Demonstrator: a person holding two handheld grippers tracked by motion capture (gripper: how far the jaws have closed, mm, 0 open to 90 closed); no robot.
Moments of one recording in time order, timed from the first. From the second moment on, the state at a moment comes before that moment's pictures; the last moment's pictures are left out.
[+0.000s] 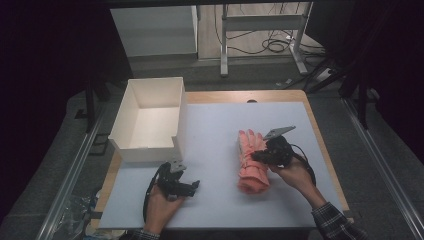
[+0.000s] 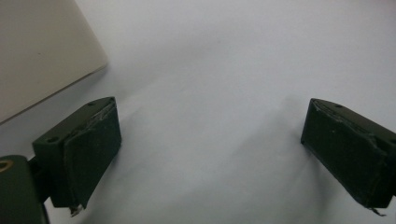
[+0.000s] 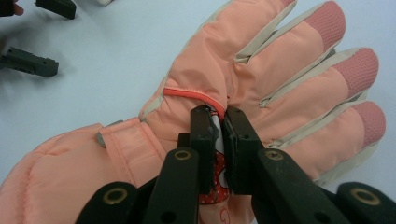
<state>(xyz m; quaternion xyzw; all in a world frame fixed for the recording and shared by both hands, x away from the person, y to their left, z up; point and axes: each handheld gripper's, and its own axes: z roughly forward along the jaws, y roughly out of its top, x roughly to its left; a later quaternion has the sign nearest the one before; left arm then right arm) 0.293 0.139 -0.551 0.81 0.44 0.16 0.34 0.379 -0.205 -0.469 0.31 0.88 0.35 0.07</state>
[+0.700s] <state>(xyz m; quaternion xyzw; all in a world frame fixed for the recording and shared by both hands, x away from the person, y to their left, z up) 0.293 0.139 -0.551 0.81 0.44 0.16 0.34 0.359 -0.253 -0.455 0.34 0.84 0.40 0.14</state>
